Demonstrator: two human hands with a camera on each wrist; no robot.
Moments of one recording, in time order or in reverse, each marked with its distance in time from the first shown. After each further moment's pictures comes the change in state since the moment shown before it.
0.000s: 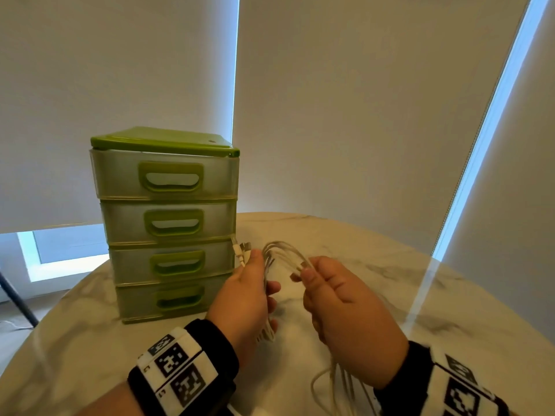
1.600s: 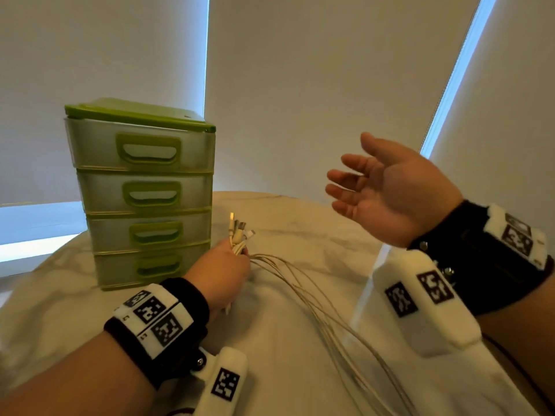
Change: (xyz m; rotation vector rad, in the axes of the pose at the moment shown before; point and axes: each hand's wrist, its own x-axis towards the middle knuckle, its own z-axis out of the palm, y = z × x) left_hand -0.015 0.008 -0.011 0.517 -0.127 0.090; right_hand 0.028 -0.088 -0.100 0.605 0.161 0.369
